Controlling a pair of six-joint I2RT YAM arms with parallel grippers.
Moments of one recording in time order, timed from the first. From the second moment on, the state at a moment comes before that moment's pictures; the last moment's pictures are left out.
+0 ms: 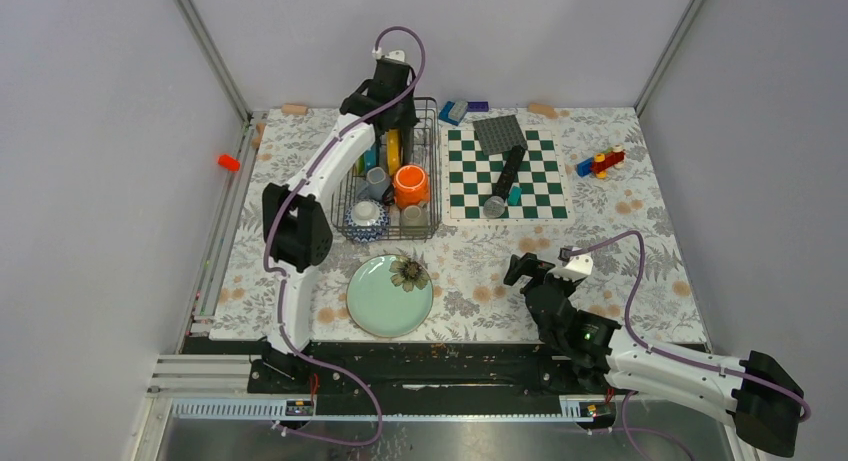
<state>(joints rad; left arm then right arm) -0.43 2.18 2.18 -0.63 -0.16 -0.43 1.03 0.65 0.13 0.06 1.04 0.75</state>
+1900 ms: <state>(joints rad) -1.10 1.29 1.44 -0.66 -0.57 -0.23 1.03 0.42 0.13 -0.02 1.01 0.77</state>
